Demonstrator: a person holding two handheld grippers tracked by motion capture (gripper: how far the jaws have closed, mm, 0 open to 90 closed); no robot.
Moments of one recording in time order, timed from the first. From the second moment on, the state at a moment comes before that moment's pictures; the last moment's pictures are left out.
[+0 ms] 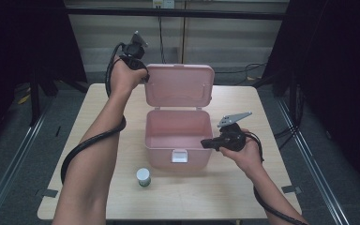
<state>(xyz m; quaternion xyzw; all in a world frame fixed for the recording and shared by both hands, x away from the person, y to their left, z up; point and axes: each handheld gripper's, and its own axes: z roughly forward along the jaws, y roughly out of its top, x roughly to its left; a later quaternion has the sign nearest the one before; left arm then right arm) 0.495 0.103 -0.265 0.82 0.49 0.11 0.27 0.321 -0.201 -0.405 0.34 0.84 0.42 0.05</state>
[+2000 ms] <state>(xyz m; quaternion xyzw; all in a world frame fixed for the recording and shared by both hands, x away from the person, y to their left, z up) 0.531 0.099 -0.298 0.80 0.50 0.12 0.29 0.325 -0.198 -0.408 0.32 0.85 0.41 0.06</state>
